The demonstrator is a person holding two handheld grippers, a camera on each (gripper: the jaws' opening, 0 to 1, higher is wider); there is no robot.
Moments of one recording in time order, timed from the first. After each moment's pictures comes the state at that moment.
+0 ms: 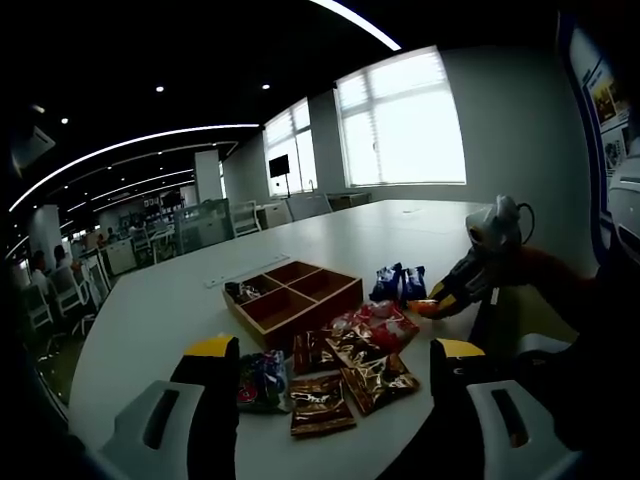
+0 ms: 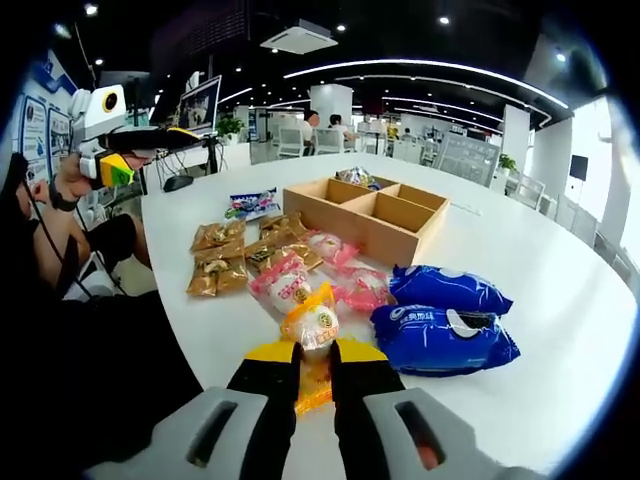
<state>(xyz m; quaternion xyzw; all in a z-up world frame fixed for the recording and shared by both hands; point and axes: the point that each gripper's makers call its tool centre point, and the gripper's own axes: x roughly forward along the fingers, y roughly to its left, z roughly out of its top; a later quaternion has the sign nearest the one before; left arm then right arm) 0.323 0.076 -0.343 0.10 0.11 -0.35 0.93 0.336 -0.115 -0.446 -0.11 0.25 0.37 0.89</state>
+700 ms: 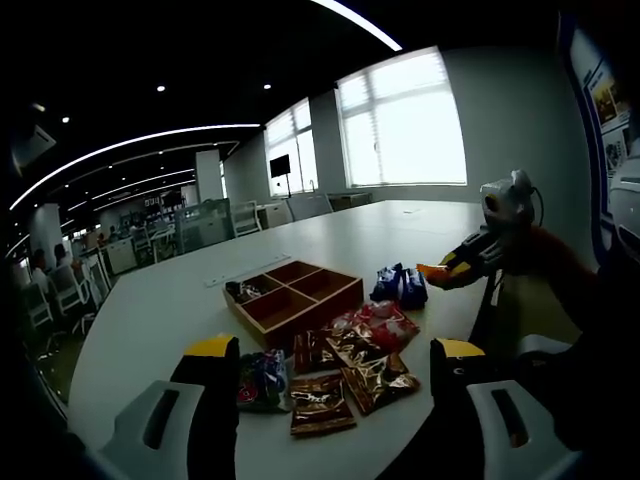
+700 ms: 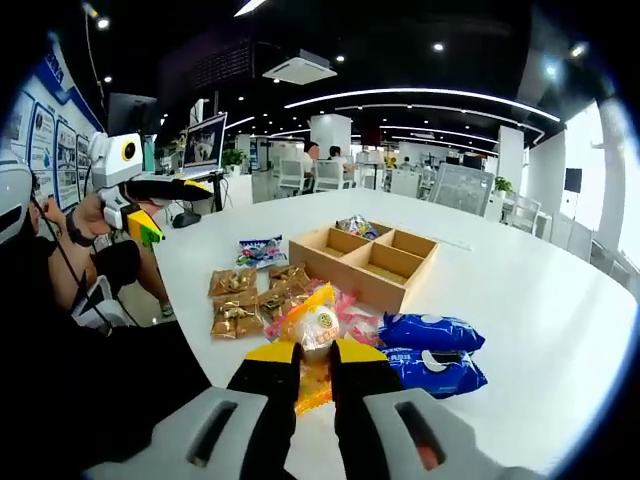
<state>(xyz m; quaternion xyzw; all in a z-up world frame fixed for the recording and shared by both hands) 0.323 0.077 -0.343 0.09 0.11 -0.34 0.93 0.335 -0.124 -0.395 -0.09 0.19 0.38 0.90</state>
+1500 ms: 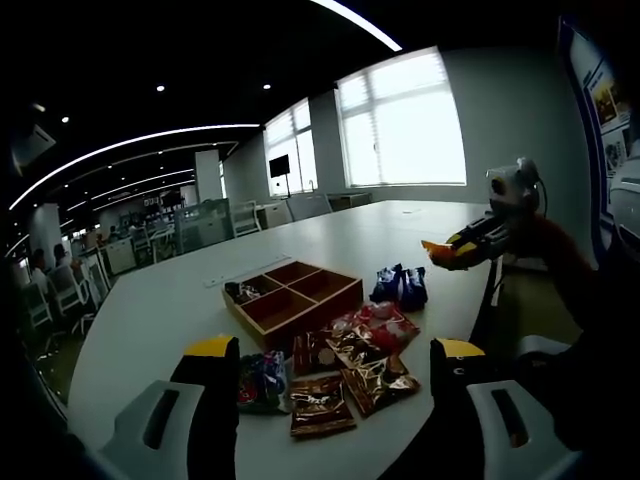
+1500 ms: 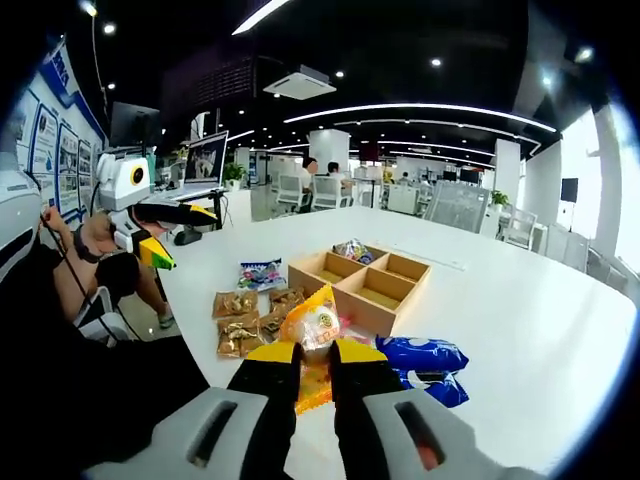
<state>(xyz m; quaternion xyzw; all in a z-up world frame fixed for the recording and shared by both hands) 0.324 0.075 -0.342 0.09 0.11 -0.35 0.93 0.332 -0.125 -0.364 -0.08 0.15 0.38 0.91</state>
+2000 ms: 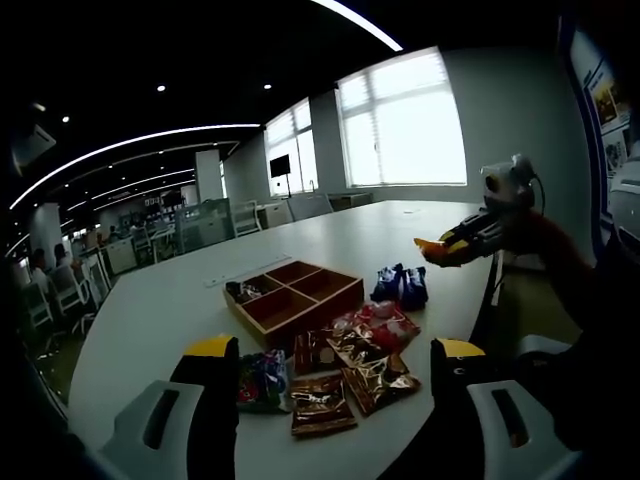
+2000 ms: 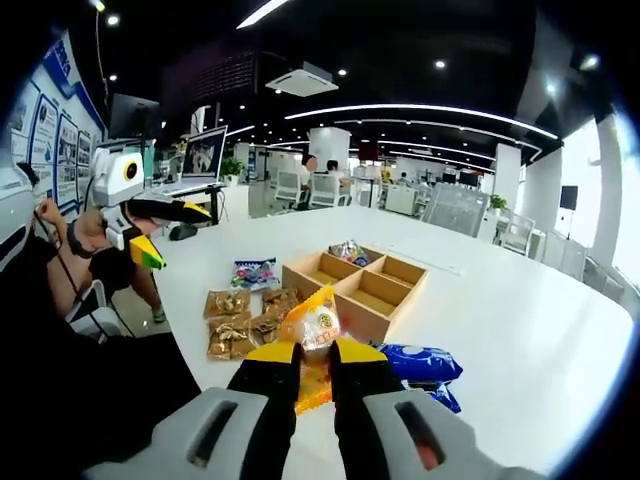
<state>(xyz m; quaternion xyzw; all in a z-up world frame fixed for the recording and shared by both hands) 0.323 0.077 -0.342 0.09 0.11 -0.34 0.93 0.348 -0.127 -0.357 -0.12 0.15 0.36 0.91</state>
